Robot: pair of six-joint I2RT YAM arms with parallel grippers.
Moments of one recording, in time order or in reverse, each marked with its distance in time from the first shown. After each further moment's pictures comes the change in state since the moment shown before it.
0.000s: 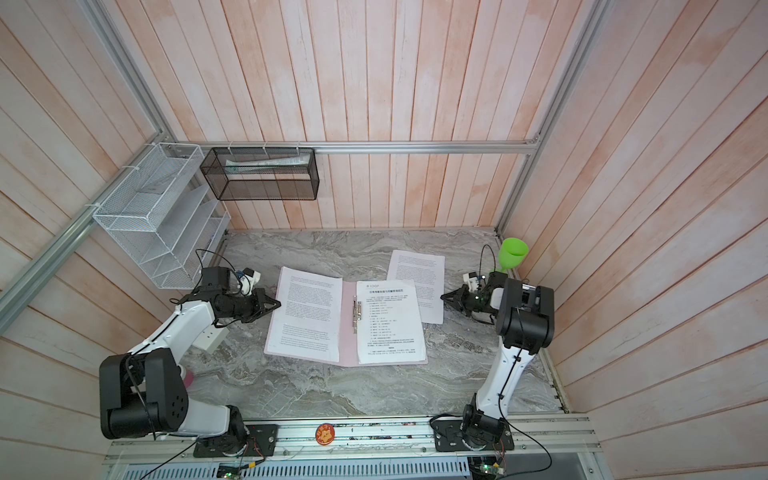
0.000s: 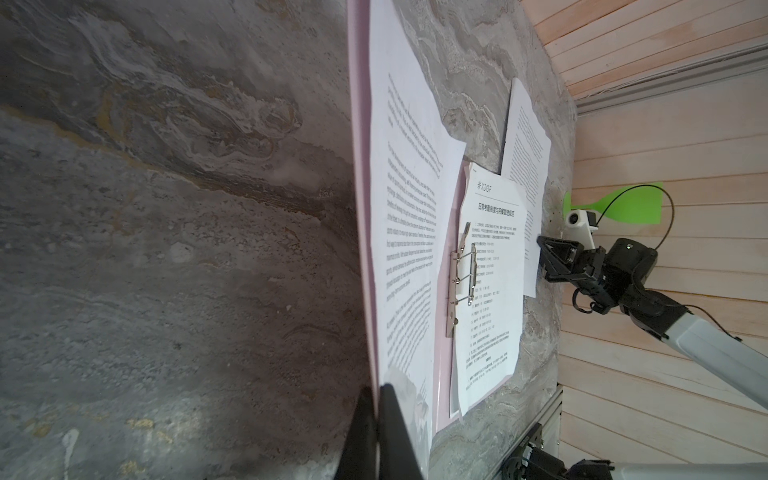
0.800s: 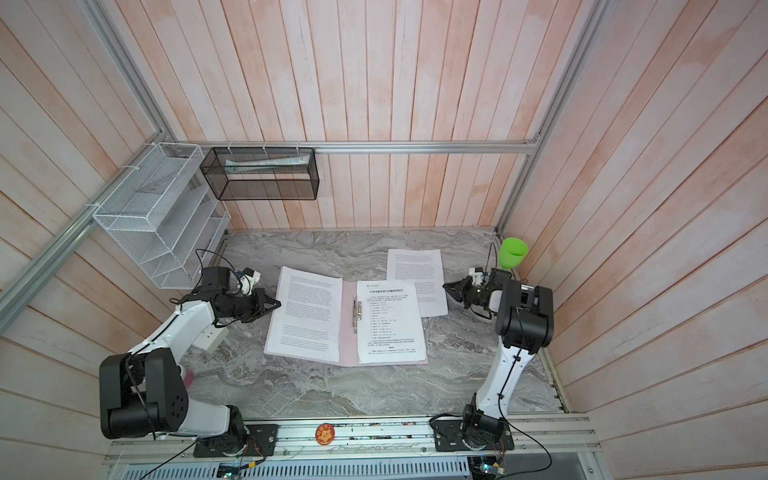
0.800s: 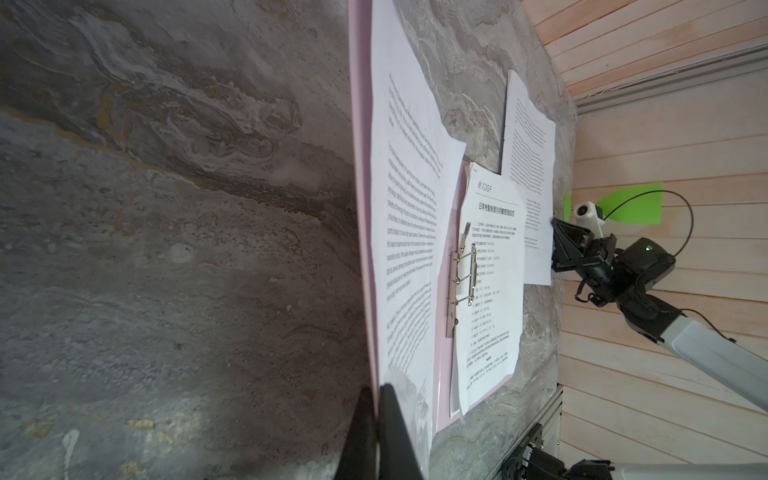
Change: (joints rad) left arm 0.000 0.000 0.000 0.001 0.000 0.000; right arm -0.012 -0.028 -0.074 0.329 0.010 0.377
